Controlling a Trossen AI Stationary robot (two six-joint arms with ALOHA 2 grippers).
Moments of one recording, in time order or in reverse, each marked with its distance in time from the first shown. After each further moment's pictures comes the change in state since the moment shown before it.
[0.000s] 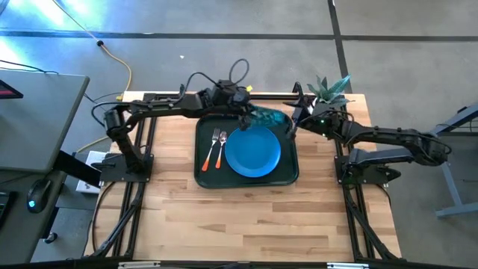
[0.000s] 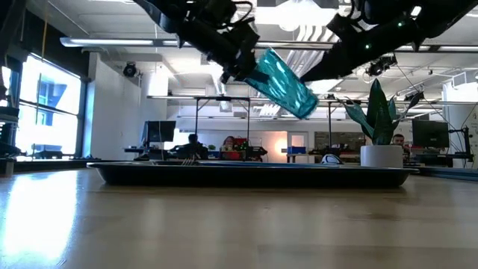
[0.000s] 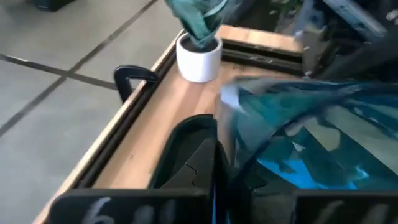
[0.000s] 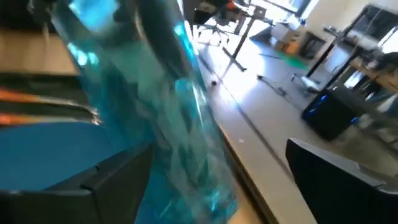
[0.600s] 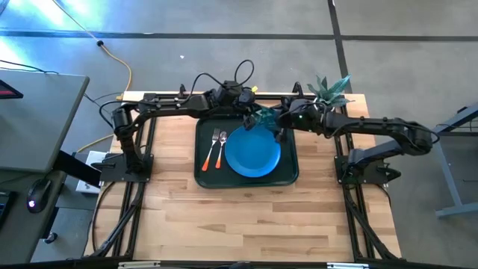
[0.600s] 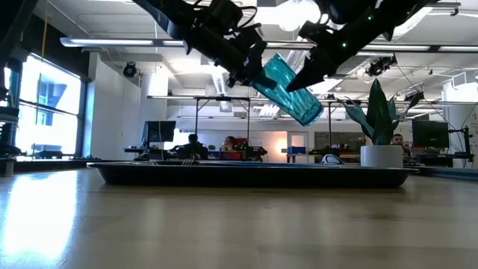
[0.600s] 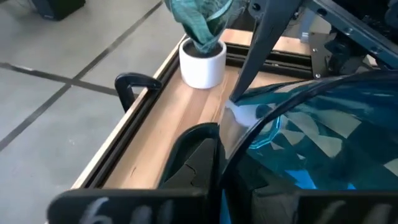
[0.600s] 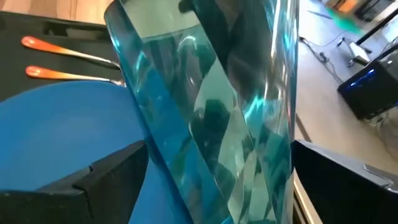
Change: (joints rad) left arm -0.013 0.078 0.044 0.052 -0.016 0.026; right arm 0.060 0.231 0.263 -0.290 -0.035 0.002
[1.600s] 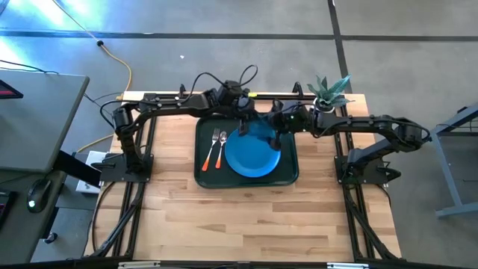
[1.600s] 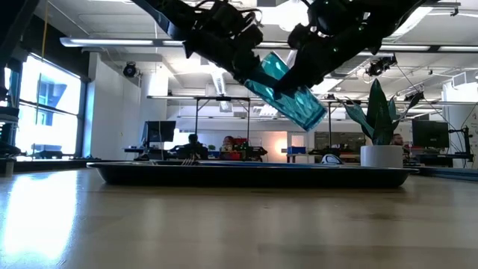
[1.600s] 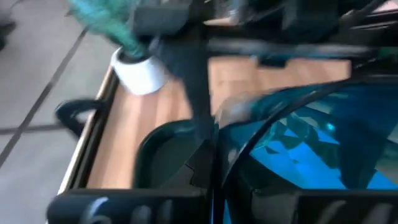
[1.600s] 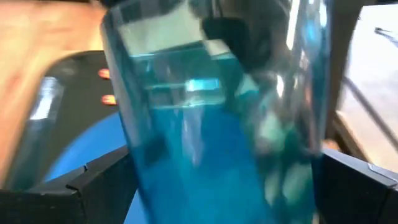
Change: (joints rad) left arm 0.008 0.004 0.002 -0.056 0.253 0.273; right arm -0.035 0.119 0.005 0.095 -0.257 0.140
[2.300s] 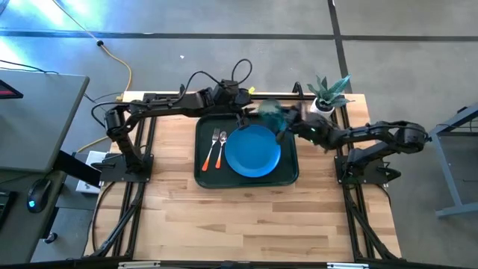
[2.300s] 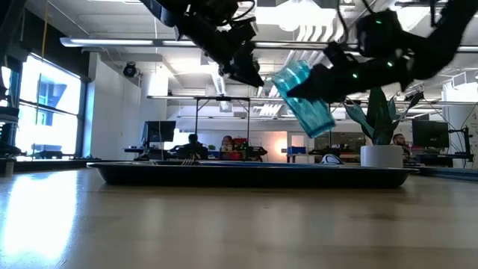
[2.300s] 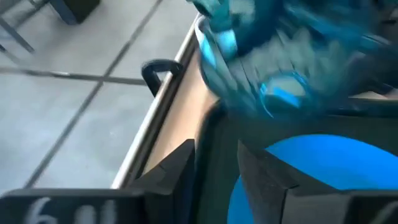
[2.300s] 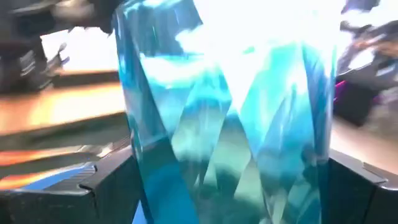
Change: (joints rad) left arm -0.003 -0.082 -0.001 -0.110 -0.364 -0.088; right arm -0.026 -0.035 -0.443 0.836 0.317 0.133
